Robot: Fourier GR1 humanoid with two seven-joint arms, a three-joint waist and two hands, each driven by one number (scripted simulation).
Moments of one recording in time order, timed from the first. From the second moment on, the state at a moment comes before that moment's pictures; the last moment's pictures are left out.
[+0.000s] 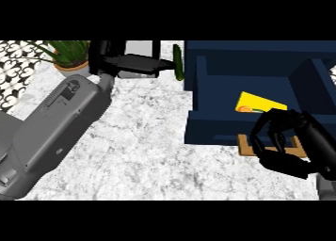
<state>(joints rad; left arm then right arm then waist) -0.94 0.33 -0.46 -1.04 0.68 0.44 -0.22 -0.10 -0.27 0.03 -1.86 0.36 0.28 -0.06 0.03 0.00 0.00</state>
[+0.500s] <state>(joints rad) -0.72 0.44 -0.41 -1.22 0.69 0.37 -0.24 -0.25 -0.32 0.18 -1.62 0.78 0.11 -0.13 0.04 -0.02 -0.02</state>
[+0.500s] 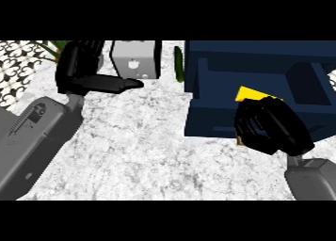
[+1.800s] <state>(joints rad) -0.48 0.58 -0.29 -1.34 0.74 0.15 -0.28 -0.81 -0.26 0.01 -0.49 0.84 -0.03 -0.44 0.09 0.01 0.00</state>
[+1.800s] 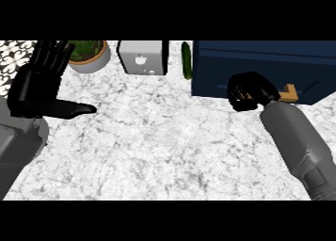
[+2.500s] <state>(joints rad) -0.44 0.55 -0.30 -1.33 0.74 0.09 -0.31 -0.84 -0.28 -0.05 -0.40 0.79 0.03 -0.59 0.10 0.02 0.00</state>
